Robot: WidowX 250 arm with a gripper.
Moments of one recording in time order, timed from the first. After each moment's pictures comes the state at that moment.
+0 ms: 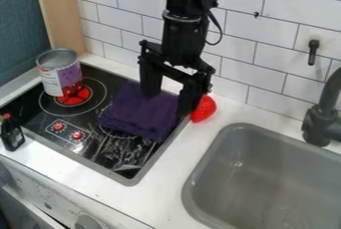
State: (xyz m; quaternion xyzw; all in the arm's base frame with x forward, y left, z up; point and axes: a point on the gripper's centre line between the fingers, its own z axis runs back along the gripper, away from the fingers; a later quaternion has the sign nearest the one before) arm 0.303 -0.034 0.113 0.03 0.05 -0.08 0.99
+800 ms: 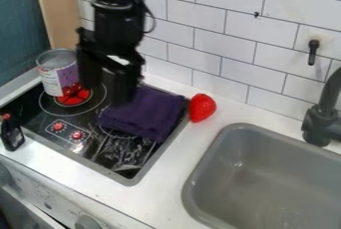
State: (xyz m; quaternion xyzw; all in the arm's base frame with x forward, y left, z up) arm 0.263 0.036 0.128 0.05 0.06 -0.09 0.99
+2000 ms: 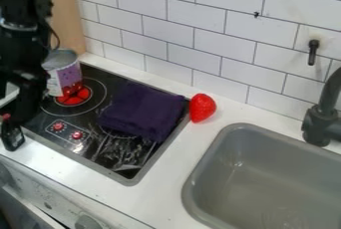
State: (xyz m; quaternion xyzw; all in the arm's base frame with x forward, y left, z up) arm 0.216 0.146 0.097 0.09 0.14 0.03 0.99
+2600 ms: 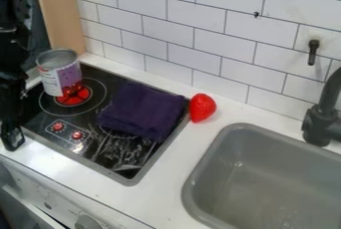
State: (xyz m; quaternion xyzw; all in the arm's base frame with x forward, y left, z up) arm 0.210 0.178 0.091 0.08 0.15 0.02 0.99
